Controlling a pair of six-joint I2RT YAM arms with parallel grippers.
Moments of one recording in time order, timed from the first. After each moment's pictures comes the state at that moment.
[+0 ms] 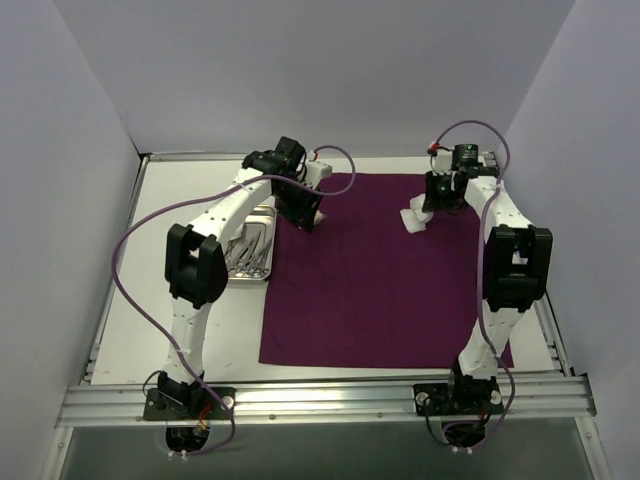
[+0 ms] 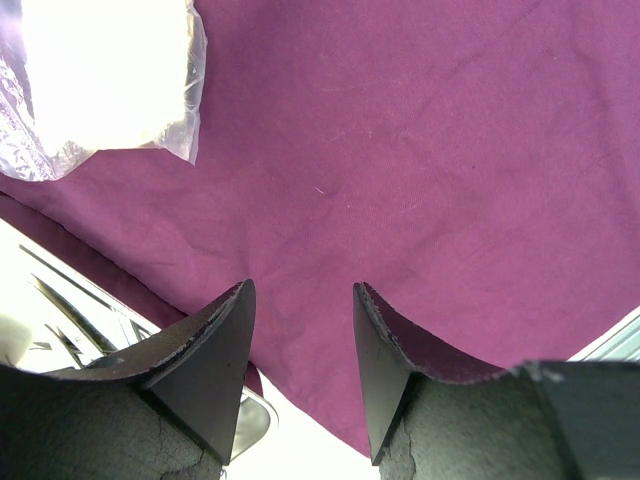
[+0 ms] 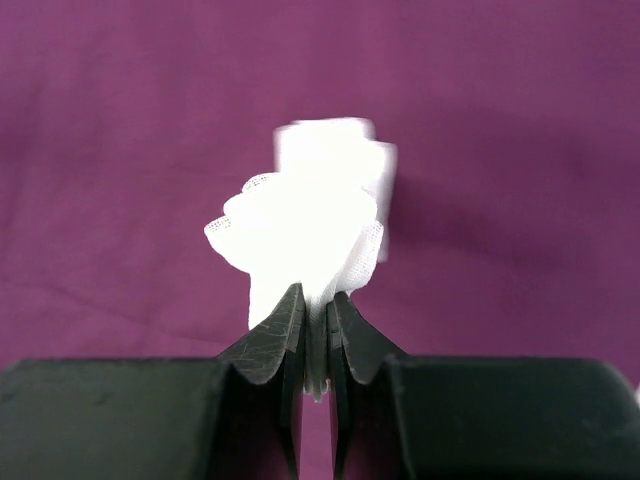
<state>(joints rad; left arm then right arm) -0.50 2.19 2.10 -1.07 0.30 0.09 -0.02 1.94 1.56 -0.61 -0.27 -0.14</state>
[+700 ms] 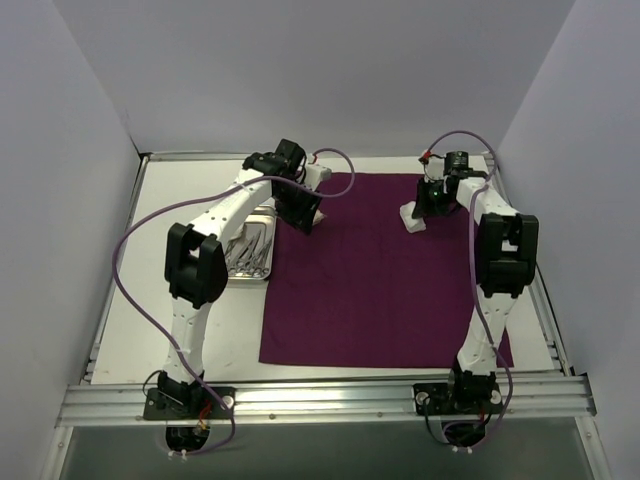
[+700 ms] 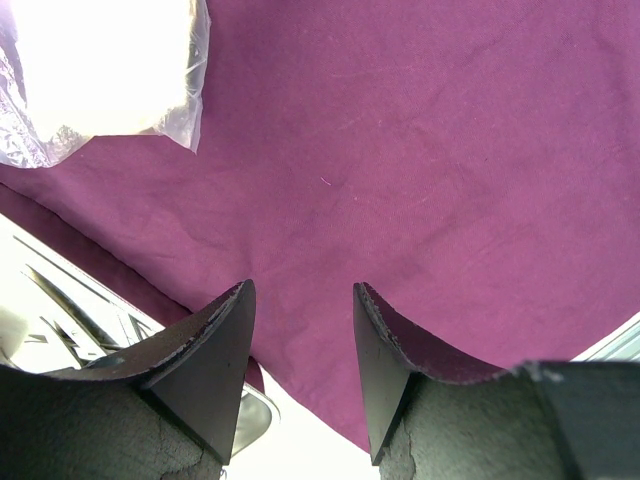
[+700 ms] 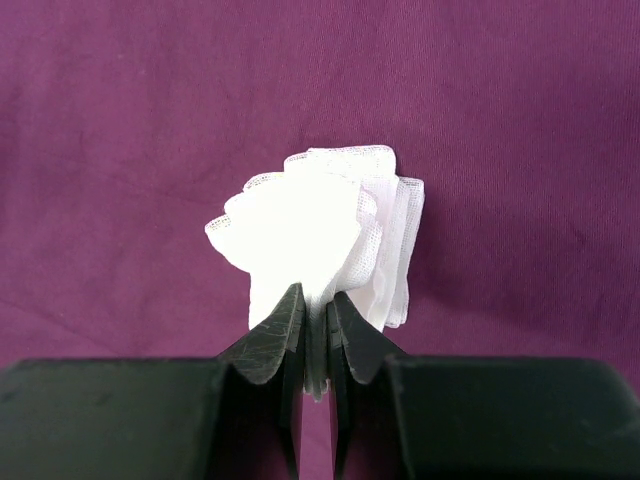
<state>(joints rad) -0.50 2.19 2.08 -1.06 0.28 0.09 -0.04 2.09 1.60 -0.56 -0.37 -0.13</state>
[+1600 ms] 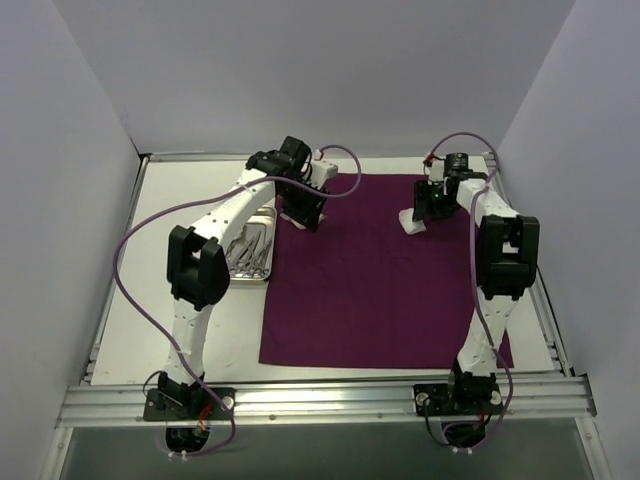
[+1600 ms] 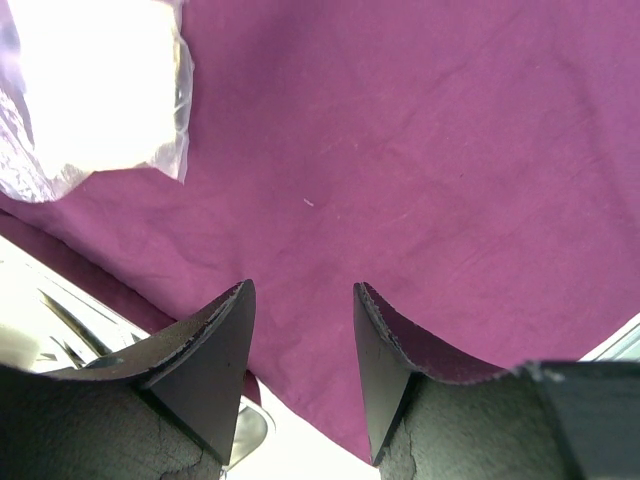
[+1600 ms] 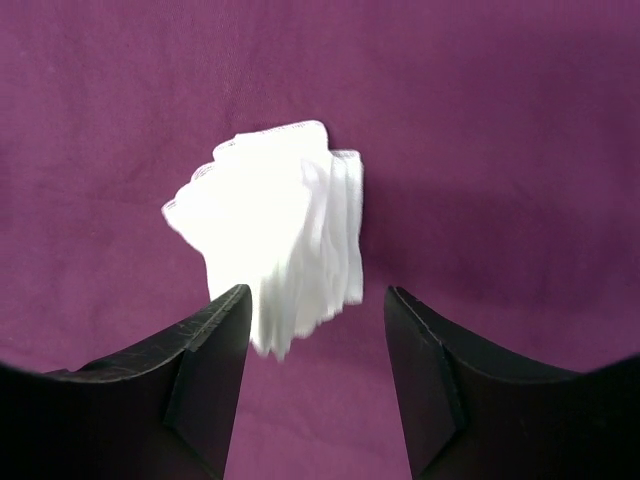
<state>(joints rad) -0.52 2.19 2.12 -1.06 0.28 0.10 -0.04 2.09 1.58 -0.57 -0.24 -0.10</state>
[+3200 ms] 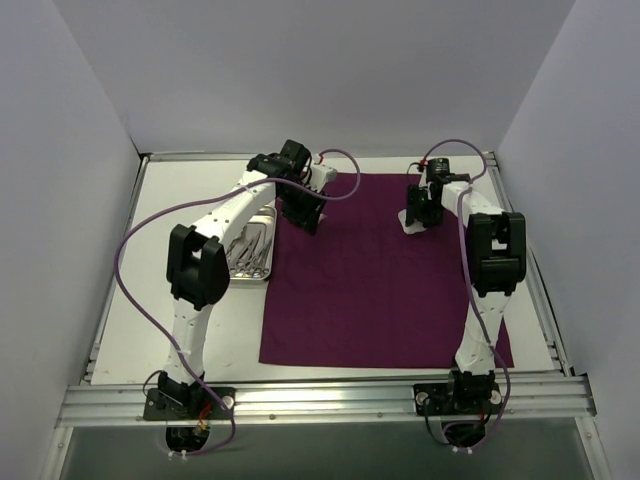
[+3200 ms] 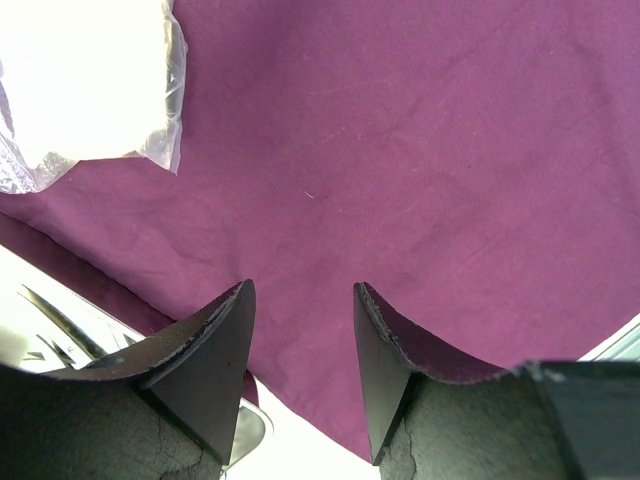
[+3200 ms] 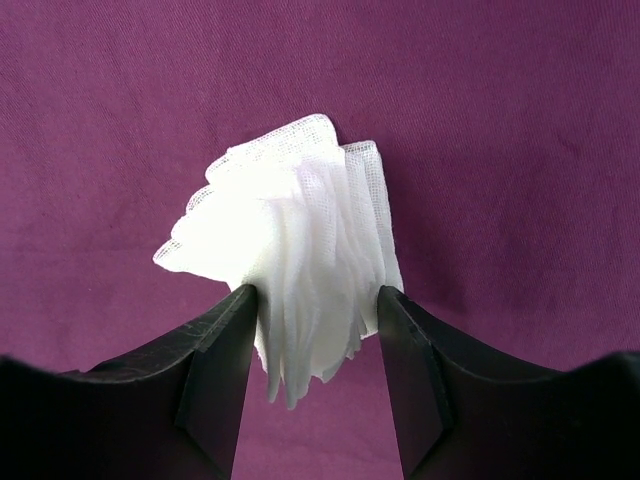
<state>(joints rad) -0.52 2.19 2.09 -1.05 0.28 0.10 0.03 2.12 1.56 -0.55 -0.06 0.11</state>
